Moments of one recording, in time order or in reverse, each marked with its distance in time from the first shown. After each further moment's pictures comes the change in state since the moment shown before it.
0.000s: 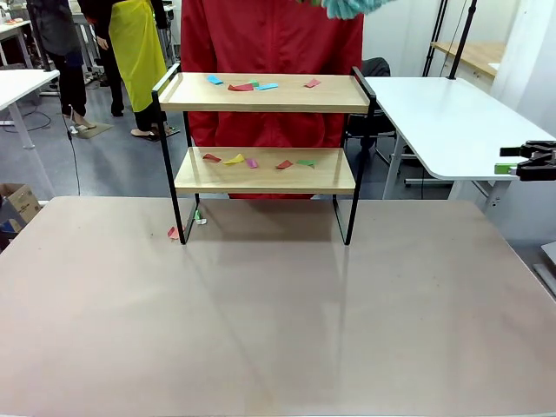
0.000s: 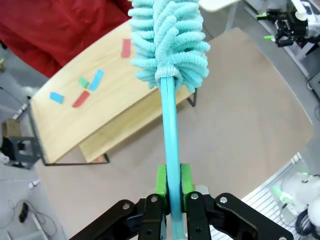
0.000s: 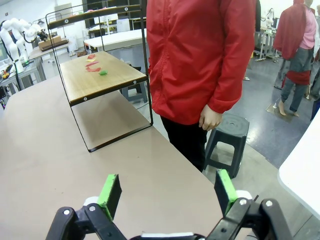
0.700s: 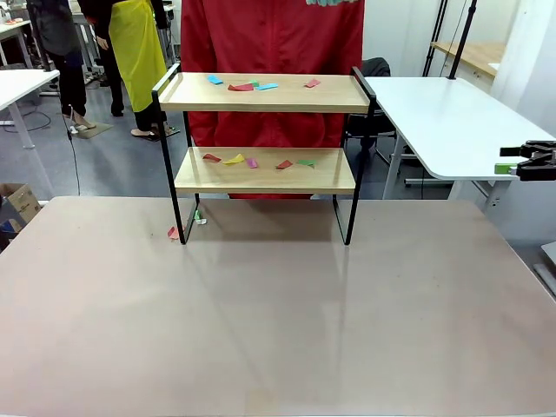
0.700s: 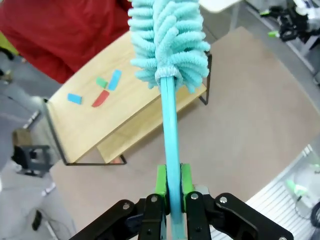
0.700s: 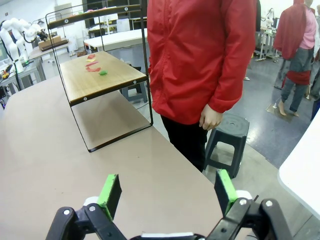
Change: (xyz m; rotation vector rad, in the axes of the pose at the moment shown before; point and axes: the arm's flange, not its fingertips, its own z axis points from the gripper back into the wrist) left arm -0.011 0.028 0.023 0.033 -0.029 -0.064; right arm 0.000 0.000 0.000 0.000 0.000 0.000
